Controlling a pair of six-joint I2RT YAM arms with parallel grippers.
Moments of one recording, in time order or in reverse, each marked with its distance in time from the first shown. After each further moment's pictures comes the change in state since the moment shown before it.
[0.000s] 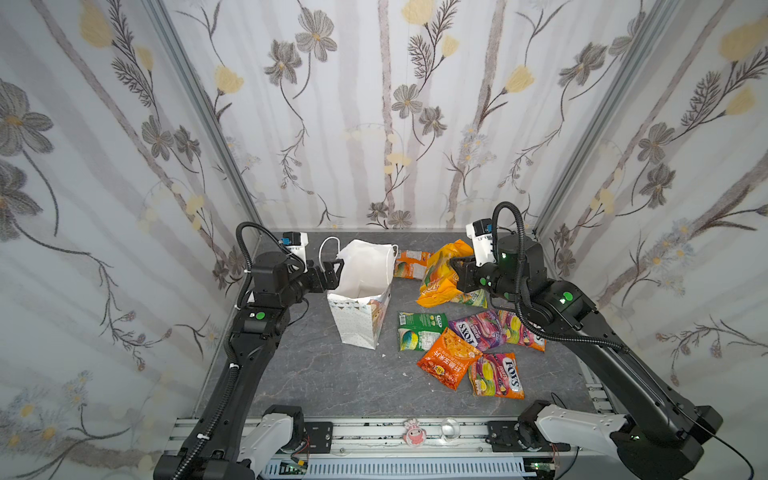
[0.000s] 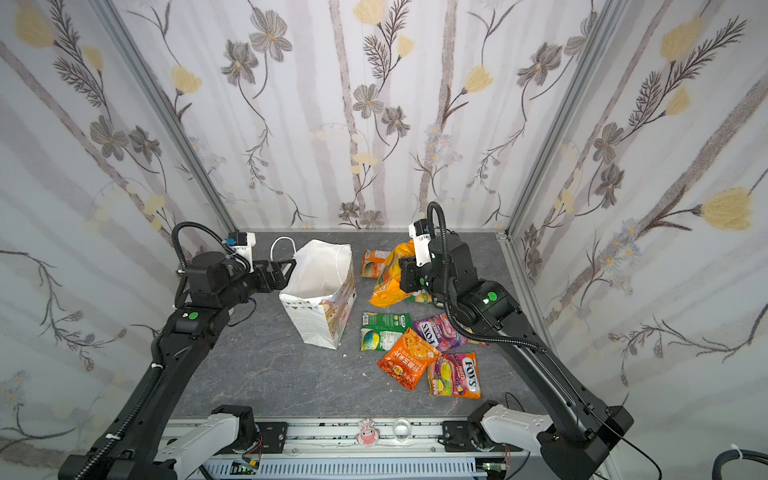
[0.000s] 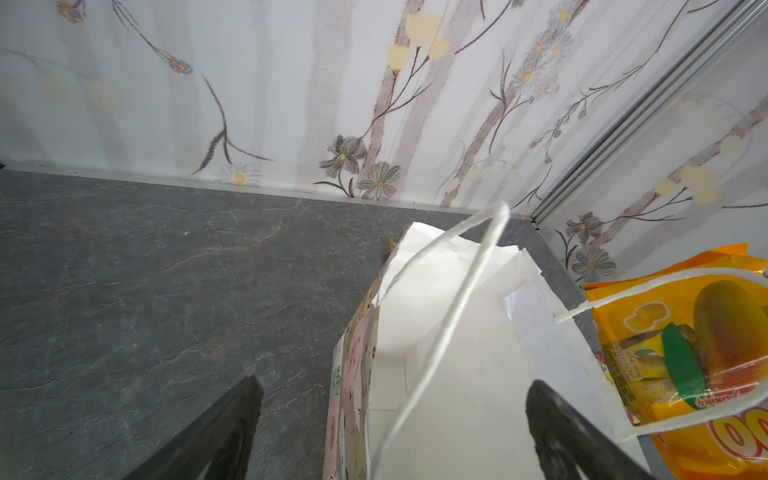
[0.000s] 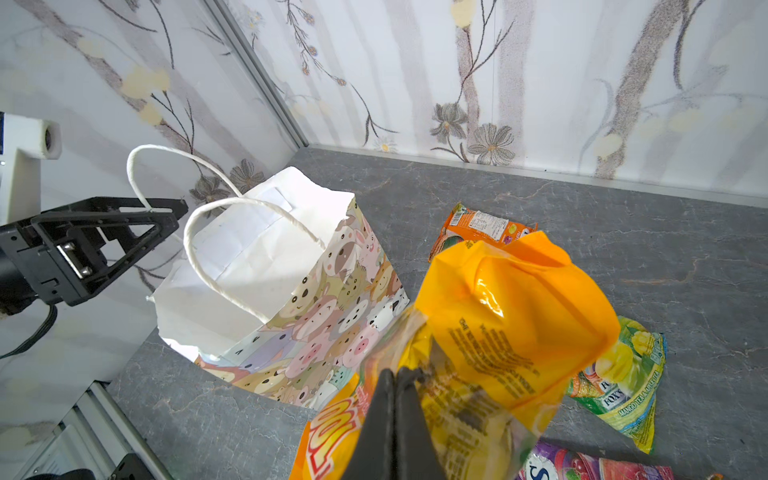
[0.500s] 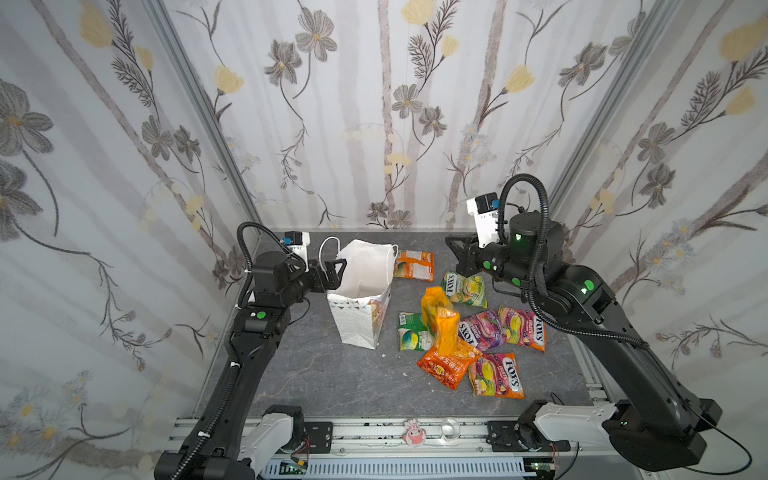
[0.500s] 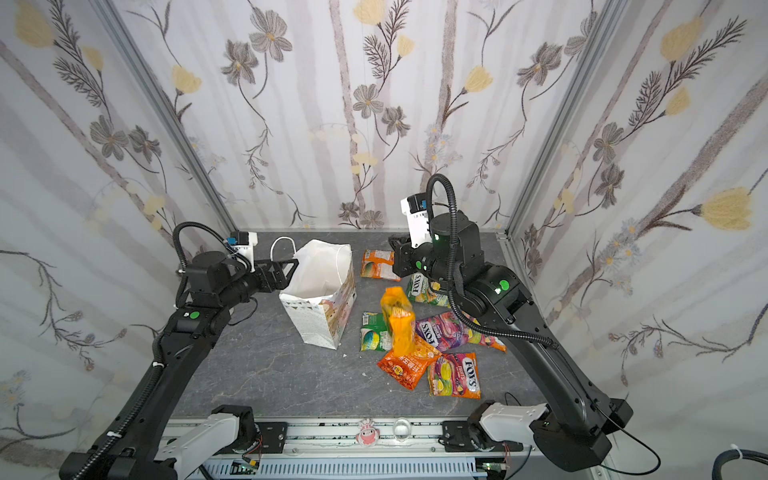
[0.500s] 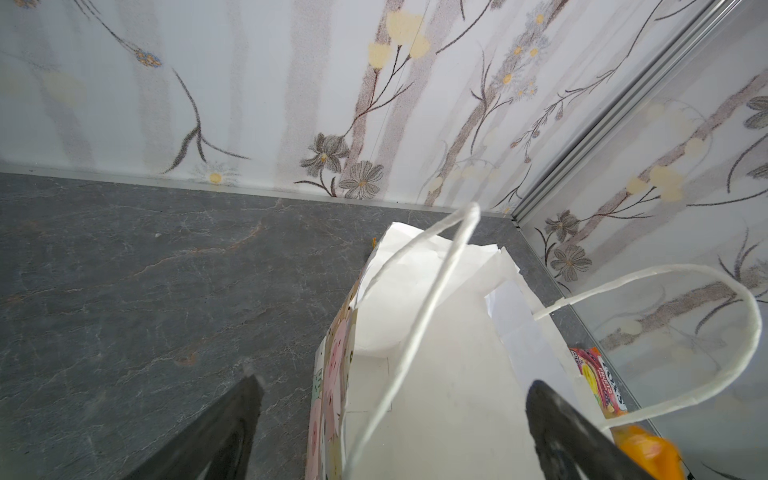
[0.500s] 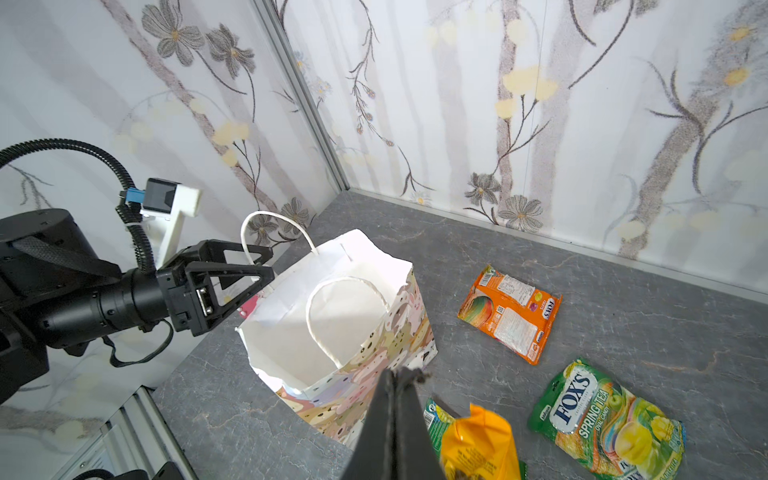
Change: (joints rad) left arm 0.000 0.002 -0.006 0.017 0.035 -0.018; right arm 0.067 0.095 0.292 -0.058 0.001 -0.041
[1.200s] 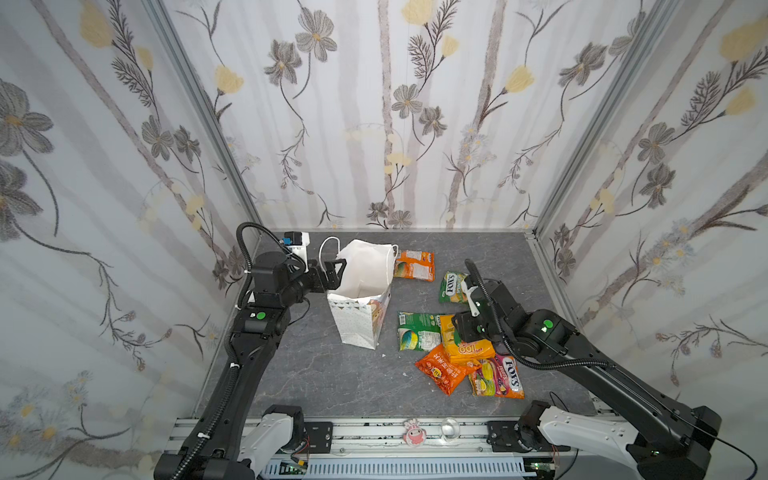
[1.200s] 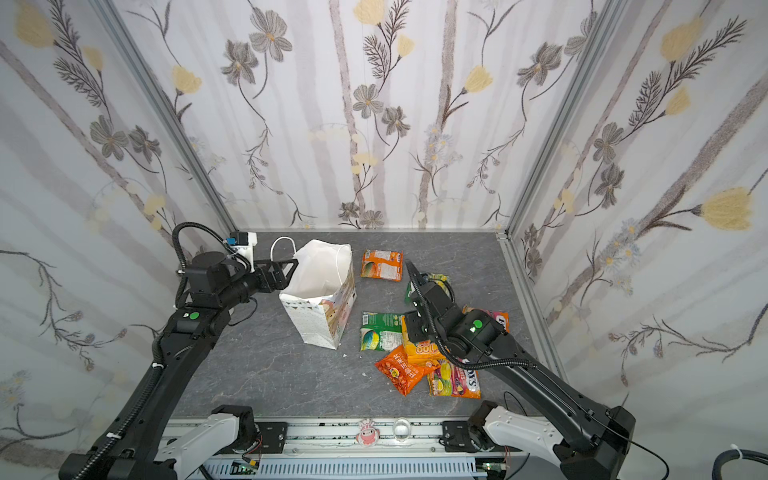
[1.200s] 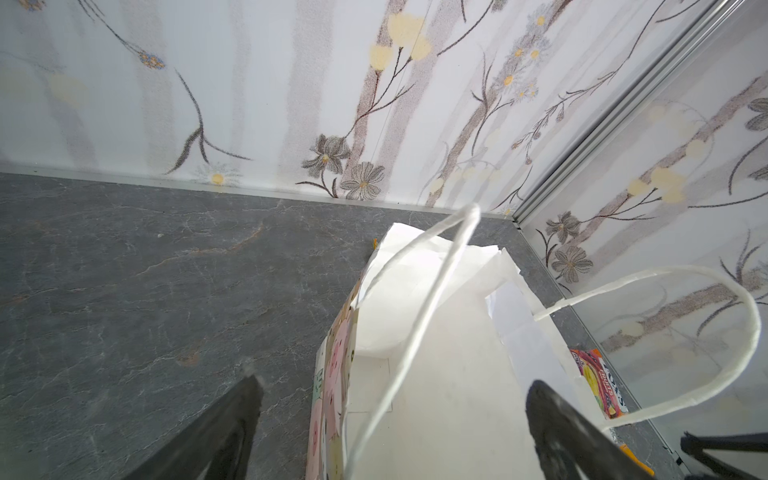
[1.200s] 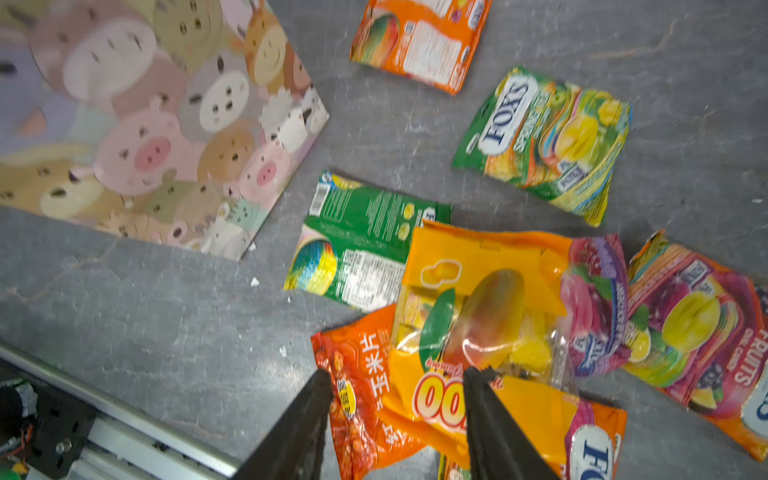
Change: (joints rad) left arm 0.000 -0.004 -0.002 -0.001 -0.009 0.000; right arm 0.132 -0.231 -0.653 -0.203 0.205 0.243
